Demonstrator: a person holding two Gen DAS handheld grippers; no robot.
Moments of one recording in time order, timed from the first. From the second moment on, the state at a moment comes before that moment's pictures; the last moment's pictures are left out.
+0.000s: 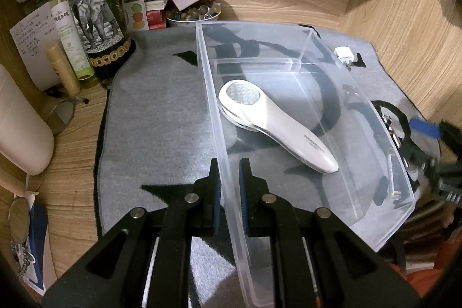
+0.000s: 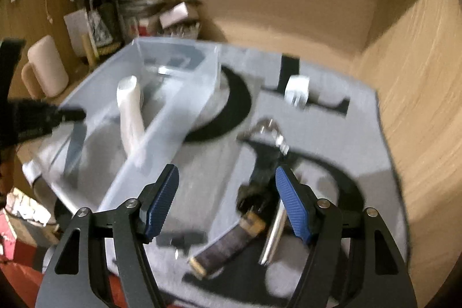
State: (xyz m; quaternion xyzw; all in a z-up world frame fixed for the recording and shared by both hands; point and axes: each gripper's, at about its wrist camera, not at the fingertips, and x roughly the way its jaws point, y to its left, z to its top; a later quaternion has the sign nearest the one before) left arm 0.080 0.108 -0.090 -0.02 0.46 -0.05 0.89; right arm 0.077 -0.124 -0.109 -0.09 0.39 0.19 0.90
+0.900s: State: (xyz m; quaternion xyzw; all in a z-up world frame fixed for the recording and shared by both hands) left arm 0.080 0.107 -0.091 -0.01 0.45 -0.05 0.89; right arm 0.053 -0.106 -0.160 -0.13 0.46 0.26 0.84
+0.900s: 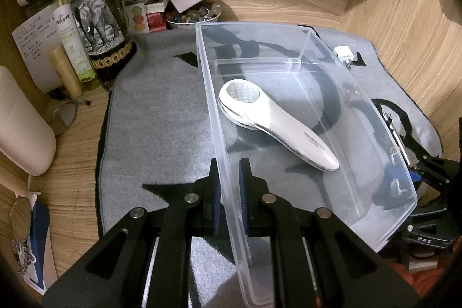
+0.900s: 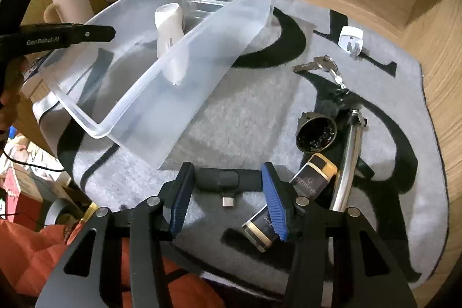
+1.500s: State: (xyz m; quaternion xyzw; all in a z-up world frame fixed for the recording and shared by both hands) left arm 0.079 0.108 -0.090 -0.02 0.45 -0.05 0.89; right arm 0.077 -0.113 -0.100 -0.09 0.36 0.21 0.90
